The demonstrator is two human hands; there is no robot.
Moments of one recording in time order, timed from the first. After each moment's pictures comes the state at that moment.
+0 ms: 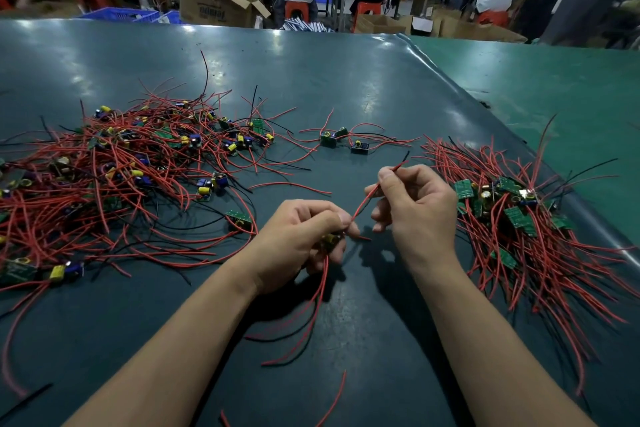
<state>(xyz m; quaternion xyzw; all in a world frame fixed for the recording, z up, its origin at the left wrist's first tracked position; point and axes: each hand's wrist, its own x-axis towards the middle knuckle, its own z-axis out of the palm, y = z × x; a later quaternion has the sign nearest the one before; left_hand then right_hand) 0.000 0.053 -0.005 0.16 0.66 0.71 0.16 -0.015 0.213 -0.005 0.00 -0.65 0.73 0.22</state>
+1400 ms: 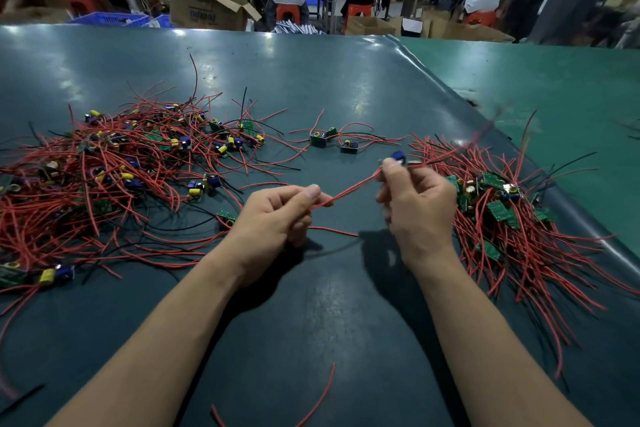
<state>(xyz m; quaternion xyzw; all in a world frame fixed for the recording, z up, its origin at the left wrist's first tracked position) -0.010 0.051 -0.010 0.08 0.63 0.77 0.07 -0.014 0.223 0.001 -0.05 -0.68 0.69 0.25</state>
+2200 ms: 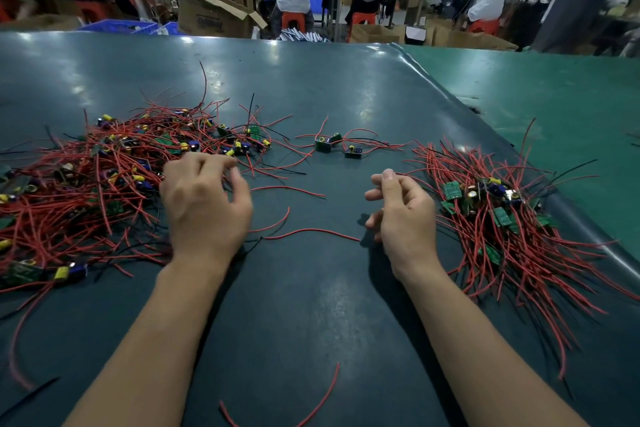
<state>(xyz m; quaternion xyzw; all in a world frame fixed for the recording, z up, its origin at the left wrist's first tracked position) -0.022 -0.004 -0.010 -0.05 0.89 0.23 -0.40 -0.019 0.213 -0.017 -0.09 -0.70 0.69 0.19</state>
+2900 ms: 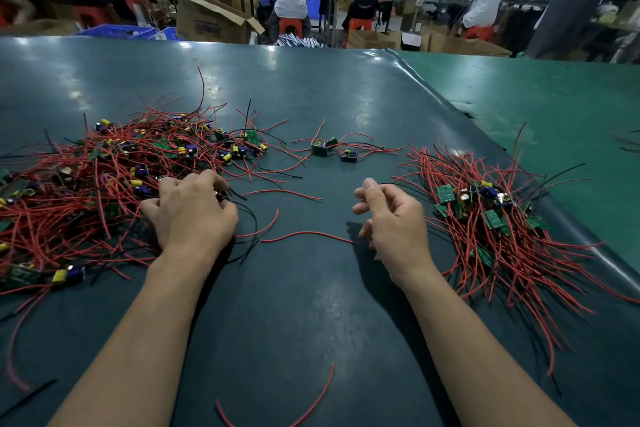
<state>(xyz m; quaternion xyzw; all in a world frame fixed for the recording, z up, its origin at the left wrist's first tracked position) -0.032 -0.017 -0.014 -0.15 0.95 0.16 -0.22 -0.011 0.216 -0.017 -0.05 -0.73 0.66 0.15</state>
